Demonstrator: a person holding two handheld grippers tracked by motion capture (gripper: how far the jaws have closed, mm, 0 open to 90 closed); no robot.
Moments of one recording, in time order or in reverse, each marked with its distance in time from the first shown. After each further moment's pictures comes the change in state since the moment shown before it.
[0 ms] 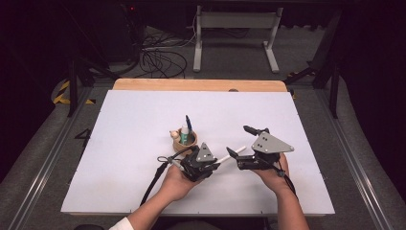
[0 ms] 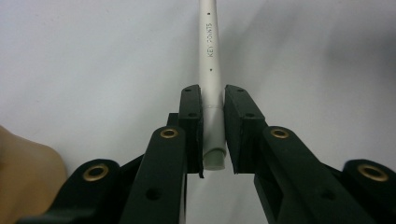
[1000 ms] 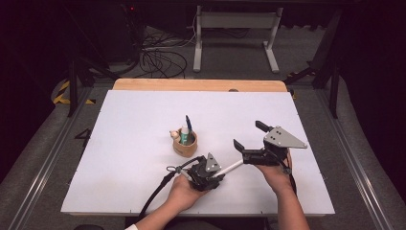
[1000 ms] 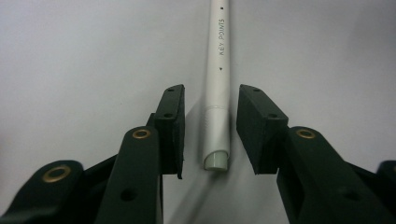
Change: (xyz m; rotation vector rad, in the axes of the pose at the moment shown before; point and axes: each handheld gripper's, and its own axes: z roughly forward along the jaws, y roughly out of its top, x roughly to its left) left arm -0.025 -0.019 0.033 0.059 0.019 -0.039; right arm -0.014 0.004 -0.013 -0.077 -0.096 0.209
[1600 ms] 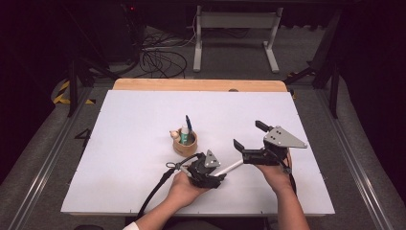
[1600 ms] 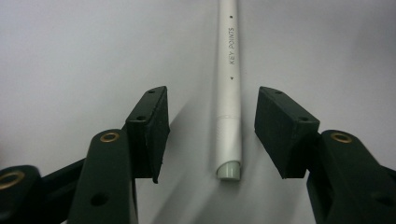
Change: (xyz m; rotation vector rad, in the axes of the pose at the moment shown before) left arm 0.009 0.004 0.002 0.000 -0.004 -0.025; right arm -0.001 0.000 0.001 -0.005 0.001 0.003
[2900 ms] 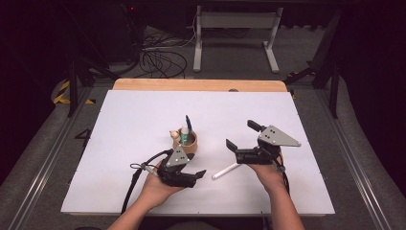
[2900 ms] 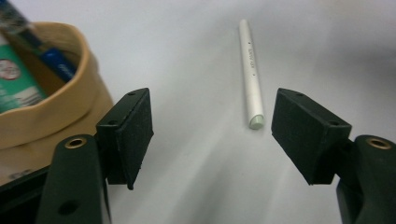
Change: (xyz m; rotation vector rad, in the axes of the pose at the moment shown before) left arm 0.032 -0.028 -0.068 -0.172 -0.021 0.009; right arm 0.008 0.000 0.013 -0.046 0.063 0.061
